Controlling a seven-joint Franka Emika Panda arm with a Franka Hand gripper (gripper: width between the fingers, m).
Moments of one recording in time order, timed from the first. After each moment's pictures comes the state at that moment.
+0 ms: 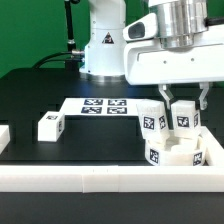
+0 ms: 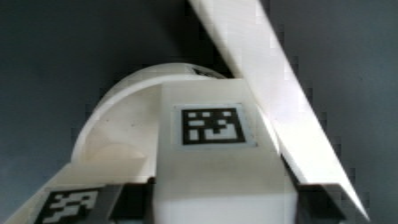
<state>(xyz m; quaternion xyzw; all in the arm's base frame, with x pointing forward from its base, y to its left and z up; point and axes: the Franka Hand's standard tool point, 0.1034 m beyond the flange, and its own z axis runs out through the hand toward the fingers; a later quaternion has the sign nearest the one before) 0.564 0.111 0.080 -0.91 0.39 -0.04 0.10</state>
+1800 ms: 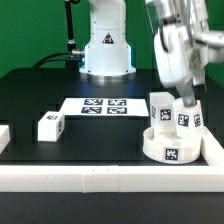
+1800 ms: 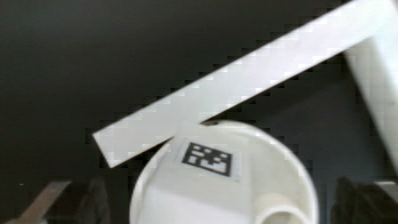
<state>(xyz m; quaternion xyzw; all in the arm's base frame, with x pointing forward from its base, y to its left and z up) 0.572 0.120 0.118 -0.56 0.81 0.05 0.16</state>
